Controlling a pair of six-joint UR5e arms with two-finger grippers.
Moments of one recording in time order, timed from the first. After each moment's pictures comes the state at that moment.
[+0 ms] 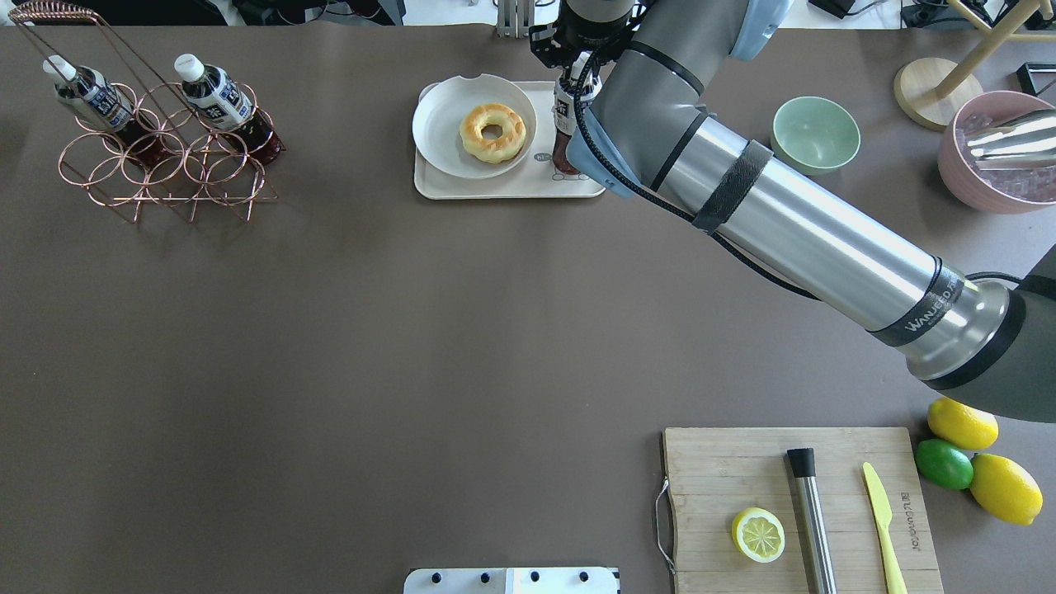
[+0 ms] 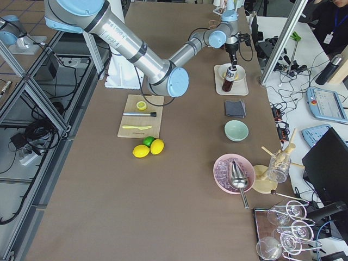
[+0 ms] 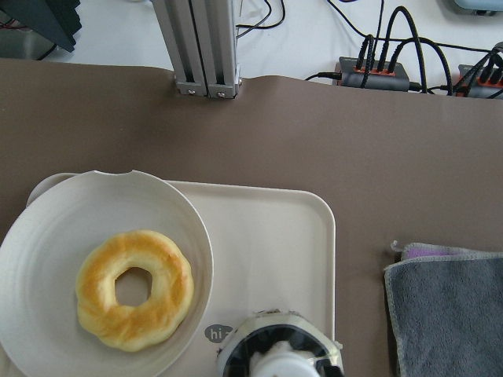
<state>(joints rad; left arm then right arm) -1.34 -1.46 -1.95 -1.86 -2.21 -0.12 0.85 -0.55 1.22 -1.46 1.88 0.89</state>
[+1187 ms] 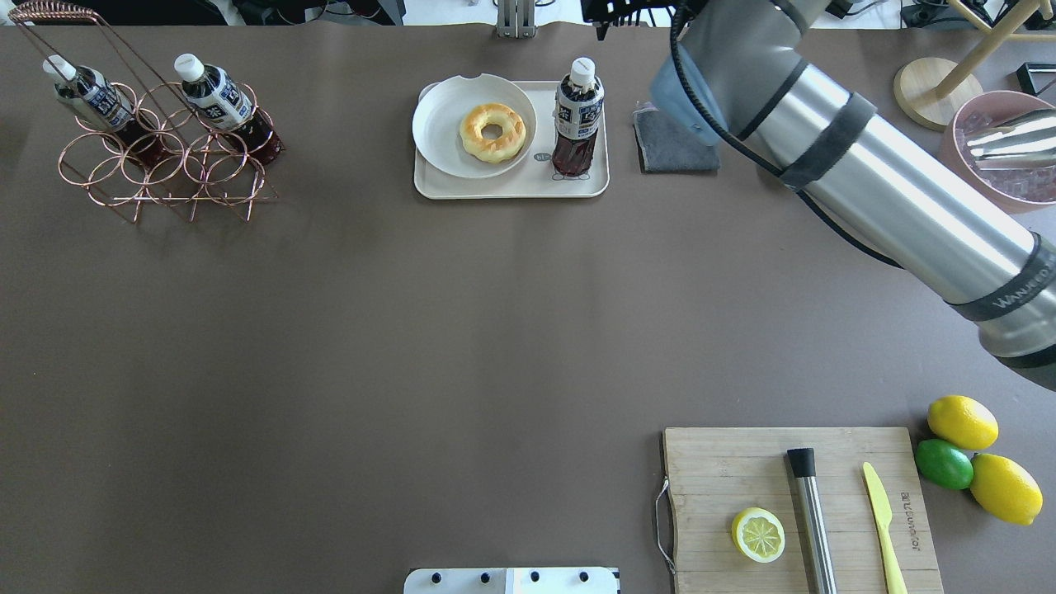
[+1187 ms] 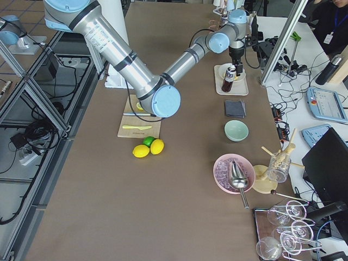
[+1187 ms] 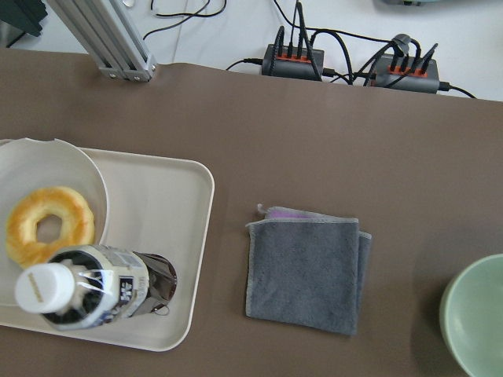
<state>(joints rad) -1.46 -1.45 -1.91 -1.70 -2.26 -0.06 1.04 -0.77 1.52 -1.59 2.10 0.70</state>
